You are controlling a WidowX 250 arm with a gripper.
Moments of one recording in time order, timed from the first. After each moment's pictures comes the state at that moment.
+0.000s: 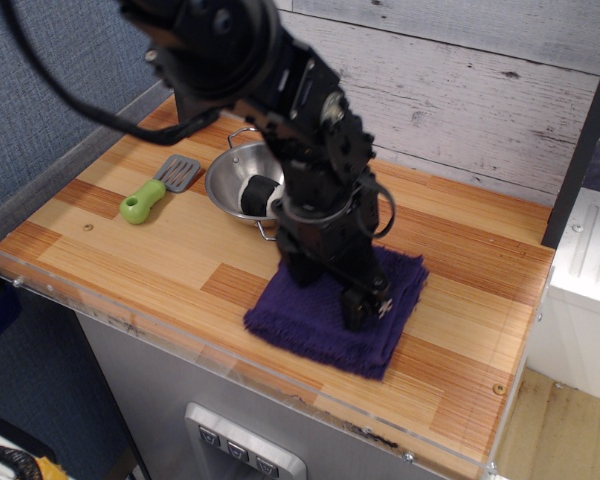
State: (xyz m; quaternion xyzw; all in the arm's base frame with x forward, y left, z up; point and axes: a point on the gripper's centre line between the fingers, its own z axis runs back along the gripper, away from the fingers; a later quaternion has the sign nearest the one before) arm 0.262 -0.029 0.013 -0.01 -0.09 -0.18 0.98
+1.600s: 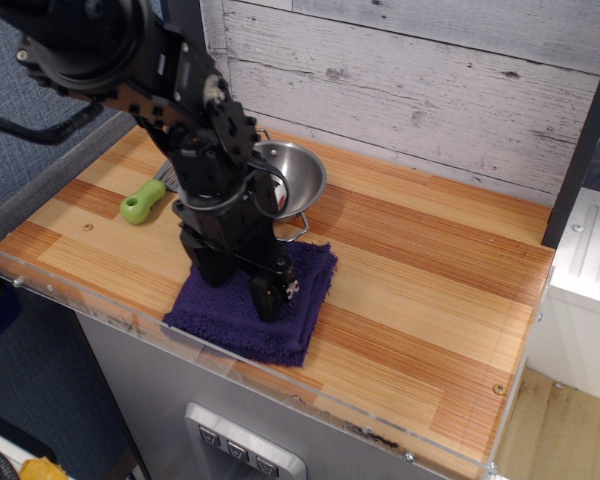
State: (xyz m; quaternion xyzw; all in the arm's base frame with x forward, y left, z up) arm 0.246 0.041 0.019 0.00 -0.08 -0.08 0.99
